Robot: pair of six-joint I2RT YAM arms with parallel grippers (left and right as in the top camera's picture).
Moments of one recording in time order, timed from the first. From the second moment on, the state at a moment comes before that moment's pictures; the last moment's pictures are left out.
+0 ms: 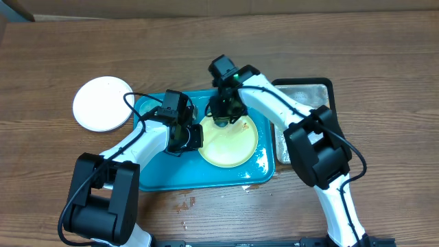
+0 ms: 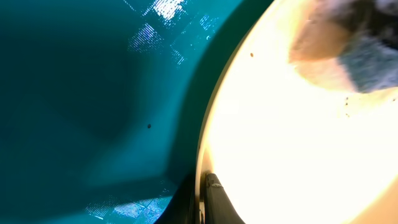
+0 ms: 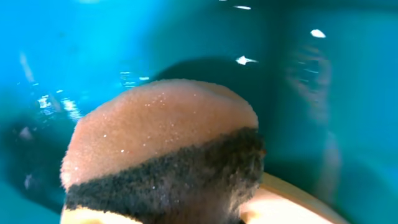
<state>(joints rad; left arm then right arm) -0.26 1.75 0.92 -0.53 0.29 -0.34 0.59 2.32 1.83 -0.92 -0.23 0.44</state>
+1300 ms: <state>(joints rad) -0.21 1.77 0.91 -0.45 0.38 -0.37 0.60 2.32 1.85 -1.26 0.16 0.47</state>
